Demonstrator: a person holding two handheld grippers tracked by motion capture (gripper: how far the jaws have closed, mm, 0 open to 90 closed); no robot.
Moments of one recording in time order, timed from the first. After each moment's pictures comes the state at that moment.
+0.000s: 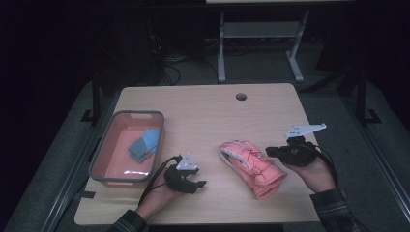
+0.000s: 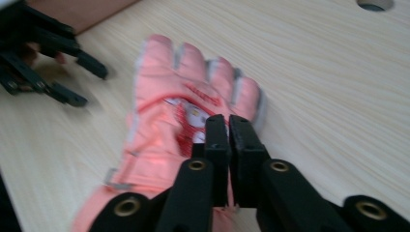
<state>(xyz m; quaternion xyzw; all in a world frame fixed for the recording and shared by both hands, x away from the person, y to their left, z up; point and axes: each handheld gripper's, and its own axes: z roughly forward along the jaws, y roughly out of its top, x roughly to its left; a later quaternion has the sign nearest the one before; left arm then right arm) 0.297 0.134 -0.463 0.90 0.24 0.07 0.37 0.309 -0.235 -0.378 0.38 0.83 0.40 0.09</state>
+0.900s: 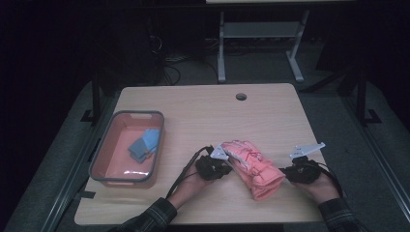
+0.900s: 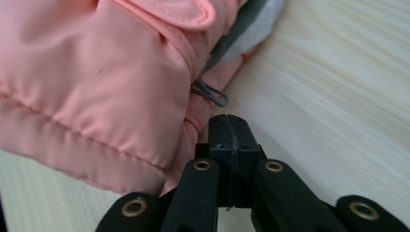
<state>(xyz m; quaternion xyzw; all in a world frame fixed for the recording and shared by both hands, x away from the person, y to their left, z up) 0.324 0.049 -0.461 0.90 0.22 0.04 0.37 0.300 -0.269 -0.455 0.36 0.86 0.37 0.02</state>
